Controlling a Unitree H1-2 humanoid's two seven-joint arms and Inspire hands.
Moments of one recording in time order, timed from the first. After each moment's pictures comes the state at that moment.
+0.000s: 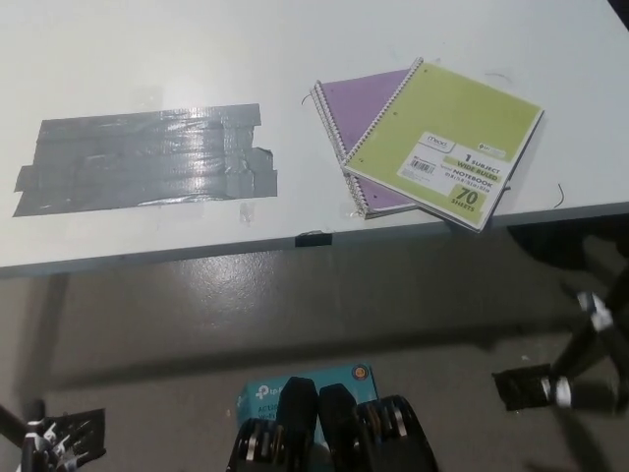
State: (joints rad) left_arm 0.14 0.19 0.26 0.00 -0.21 0.42 -0.07; right_arm -0.15 -0.49 0.18 -0.32 -0.28 0.34 0.16
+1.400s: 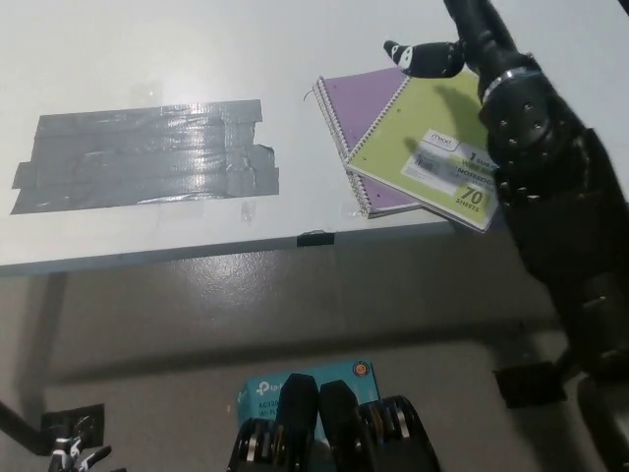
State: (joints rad) left_arm 0.18 0.21 0.17 -0.03 -0.19 0.41 -0.07; right_arm -1.00 -0.11 0.13 0.40 -0.45 0.46 0.07
